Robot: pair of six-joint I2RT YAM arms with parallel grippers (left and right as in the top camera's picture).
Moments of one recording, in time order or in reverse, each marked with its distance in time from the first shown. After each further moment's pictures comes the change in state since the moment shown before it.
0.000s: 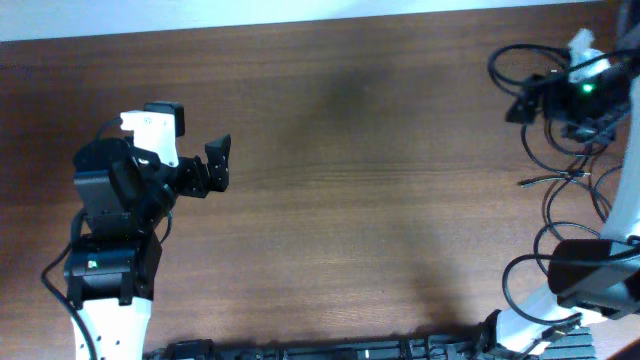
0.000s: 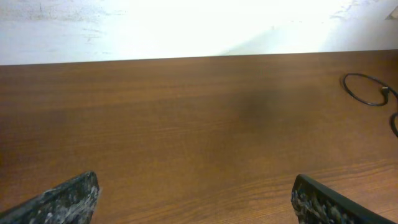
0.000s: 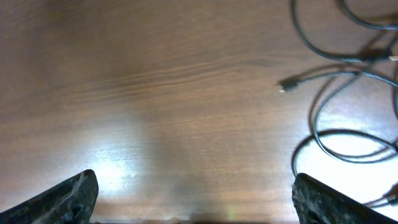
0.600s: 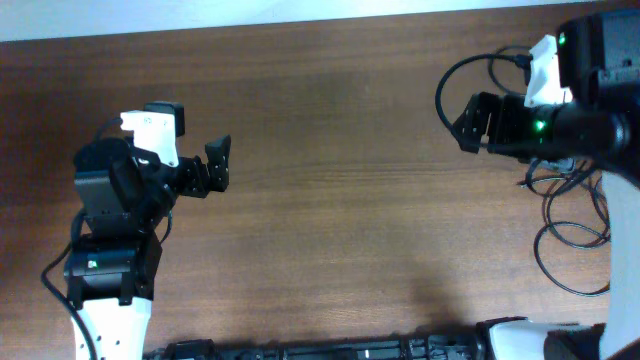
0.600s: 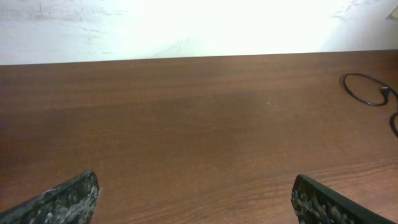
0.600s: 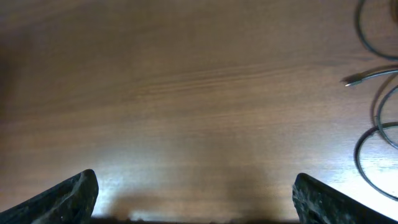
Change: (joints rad) left arm 0.000 0.000 0.000 0.000 0.000 0.000; right arm 0.394 -0.332 0.000 0.000 0.094 0.406
